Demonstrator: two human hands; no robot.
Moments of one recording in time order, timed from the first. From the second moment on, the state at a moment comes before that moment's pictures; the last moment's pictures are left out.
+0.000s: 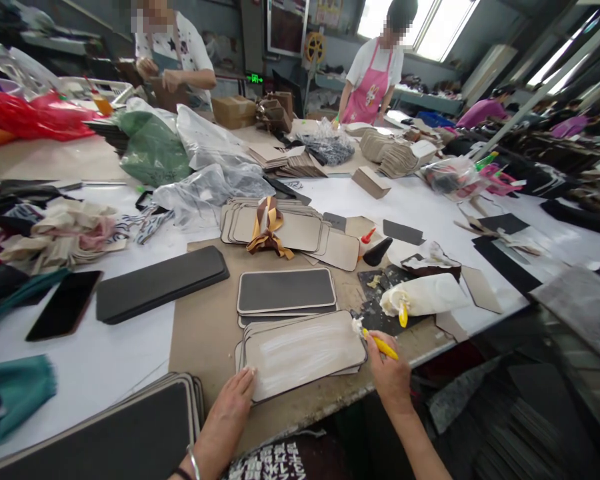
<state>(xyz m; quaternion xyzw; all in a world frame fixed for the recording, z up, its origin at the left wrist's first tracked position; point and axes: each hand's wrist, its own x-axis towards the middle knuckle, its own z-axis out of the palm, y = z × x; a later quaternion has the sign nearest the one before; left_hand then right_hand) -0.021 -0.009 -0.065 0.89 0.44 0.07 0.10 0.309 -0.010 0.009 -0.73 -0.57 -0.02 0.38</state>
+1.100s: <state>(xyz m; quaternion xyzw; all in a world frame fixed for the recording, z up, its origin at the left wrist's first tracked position) -0.003 -0.019 -0.033 0.83 0.53 0.07 0.17 0.164 -0.009 0.018 -0.51 -0.71 0.35 0.36</state>
